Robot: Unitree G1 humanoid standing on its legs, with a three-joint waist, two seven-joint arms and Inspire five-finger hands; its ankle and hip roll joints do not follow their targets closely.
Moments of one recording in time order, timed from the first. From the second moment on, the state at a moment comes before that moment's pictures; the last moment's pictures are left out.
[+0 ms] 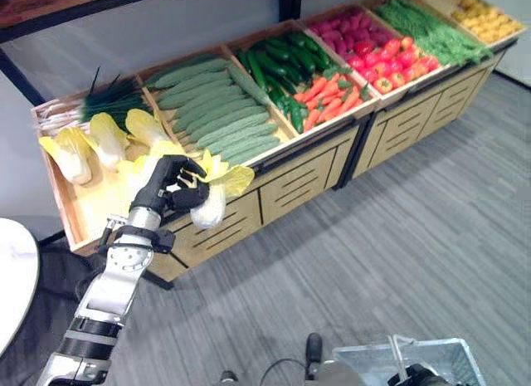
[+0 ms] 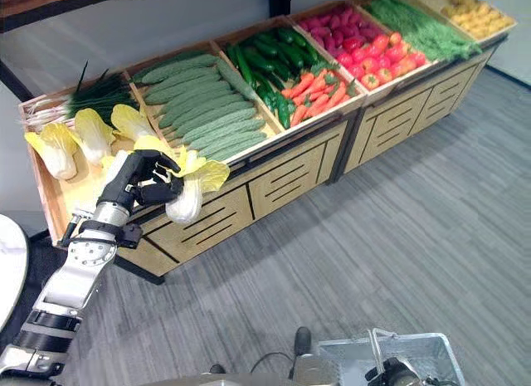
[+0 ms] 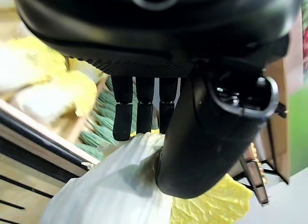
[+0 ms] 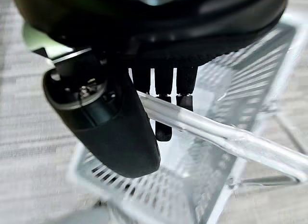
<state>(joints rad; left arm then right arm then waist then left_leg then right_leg) -0.15 0.60 -0.07 -0.03 -0.04 0.09 0.10 0.01 -0.42 0.20 1.21 -0.15 0.12 -0.04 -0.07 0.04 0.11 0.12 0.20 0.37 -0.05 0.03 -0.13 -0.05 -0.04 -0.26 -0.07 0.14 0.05</state>
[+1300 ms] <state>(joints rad) -0.12 0.70 -0.09 -0.01 -0.09 0.09 0.12 -0.14 -0.41 0.20 1.13 -0.14 0.12 -0.07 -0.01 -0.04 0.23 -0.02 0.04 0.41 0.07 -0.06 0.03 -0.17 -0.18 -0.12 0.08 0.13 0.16</state>
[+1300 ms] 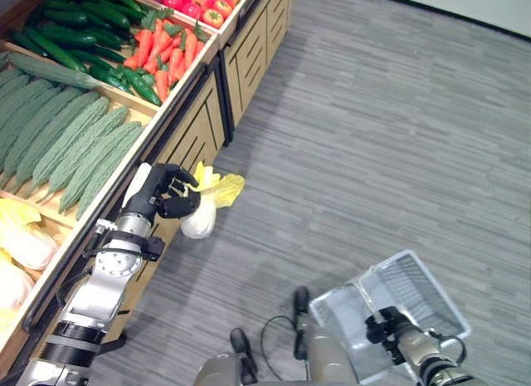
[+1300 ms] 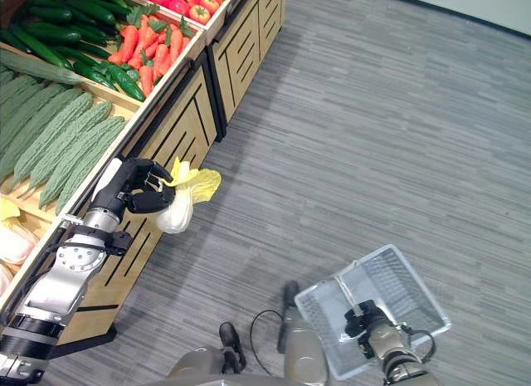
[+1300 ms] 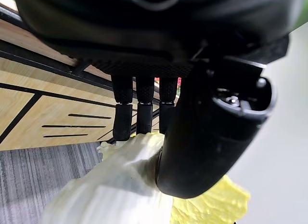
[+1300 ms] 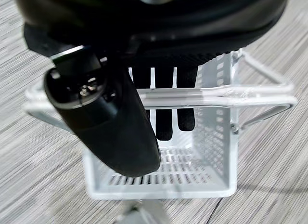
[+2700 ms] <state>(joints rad) -0.33 0.79 -0.45 0.10 0.12 0.13 -0.02 -0.56 -0.40 0.48 0.92 -0.10 0.20 -0.03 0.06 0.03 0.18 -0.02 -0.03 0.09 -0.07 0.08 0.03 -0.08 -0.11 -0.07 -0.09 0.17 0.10</state>
